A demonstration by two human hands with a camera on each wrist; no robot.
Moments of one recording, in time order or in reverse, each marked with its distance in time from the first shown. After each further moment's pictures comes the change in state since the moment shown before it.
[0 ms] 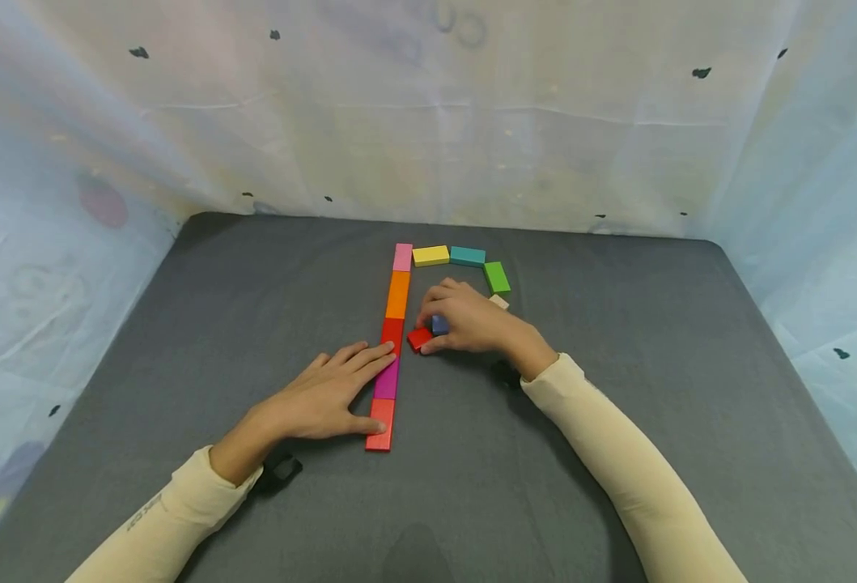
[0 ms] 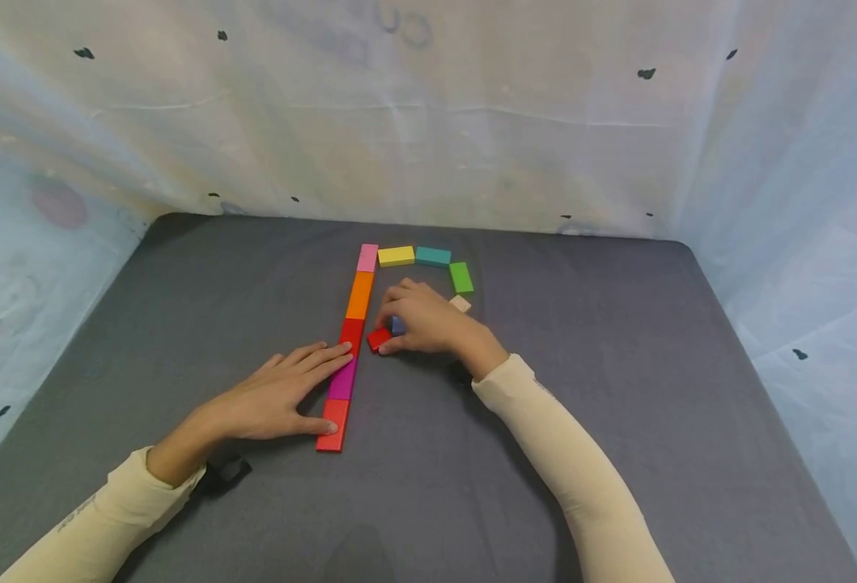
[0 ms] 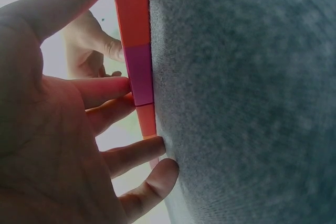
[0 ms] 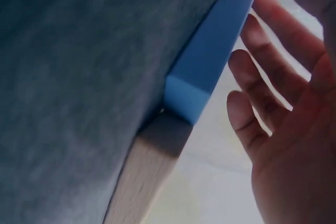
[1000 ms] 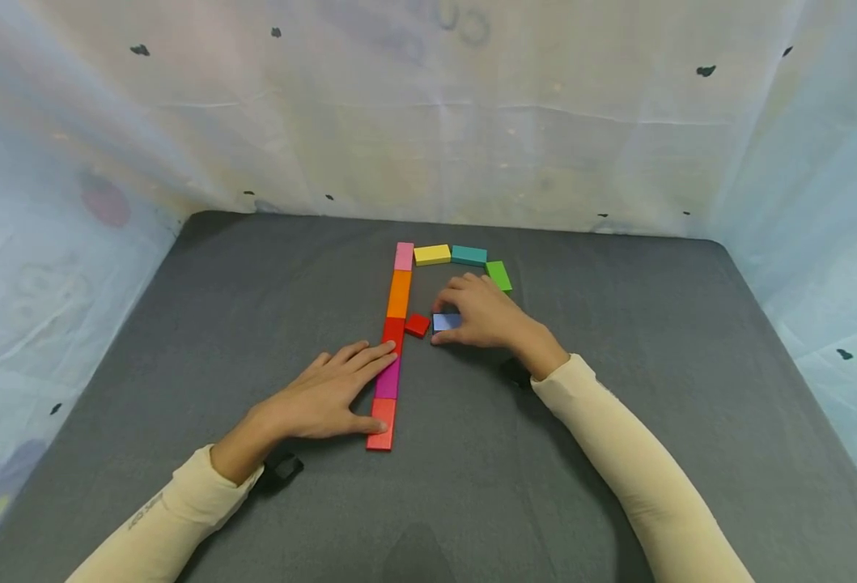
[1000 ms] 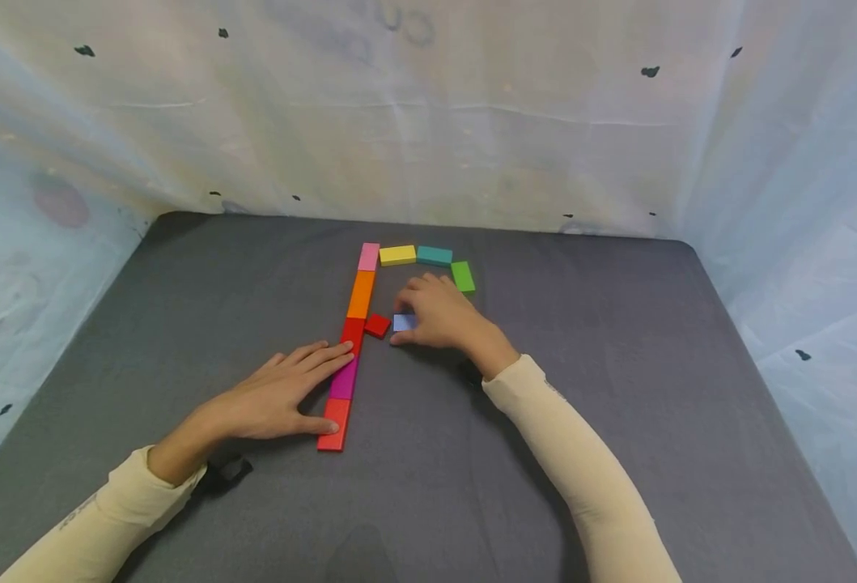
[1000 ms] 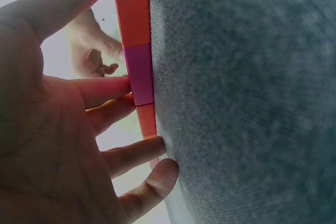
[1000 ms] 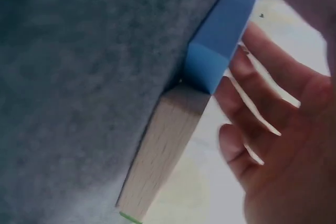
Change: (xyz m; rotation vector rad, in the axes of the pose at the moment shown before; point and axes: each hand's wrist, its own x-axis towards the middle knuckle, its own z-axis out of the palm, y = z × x) left_hand -0.001 0.002 0.000 0.015 0.011 0.018; right_hand -0.011 0.007 -0.002 -0.022 0.018 0.215
